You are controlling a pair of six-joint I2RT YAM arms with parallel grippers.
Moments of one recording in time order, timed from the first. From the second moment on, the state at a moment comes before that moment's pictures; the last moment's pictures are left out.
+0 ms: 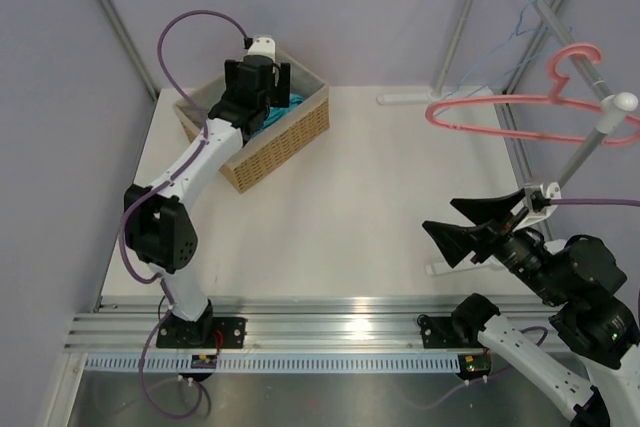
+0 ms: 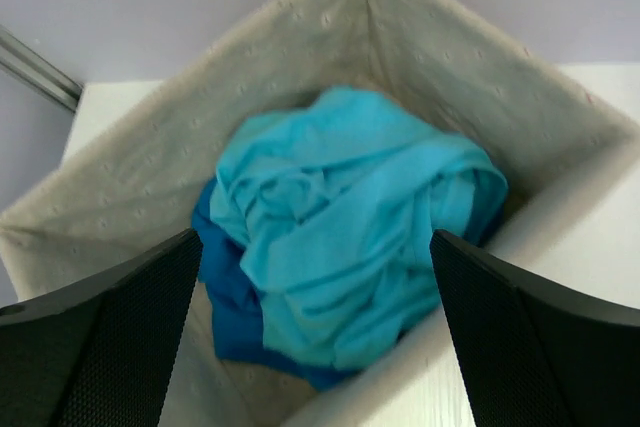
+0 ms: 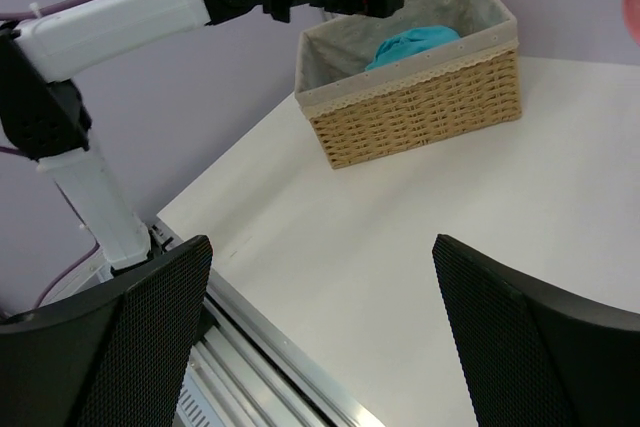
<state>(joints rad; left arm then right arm) -0.40 1.84 1.72 -0.28 -0.50 -0.05 0.66 0.36 1.03 -0.60 -0.09 0.37</state>
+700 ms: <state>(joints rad) -0.81 0.77 0.81 -0.25 -0.13 -0.33 0.73 0.87 0.94 -0.53 0.14 0.49</state>
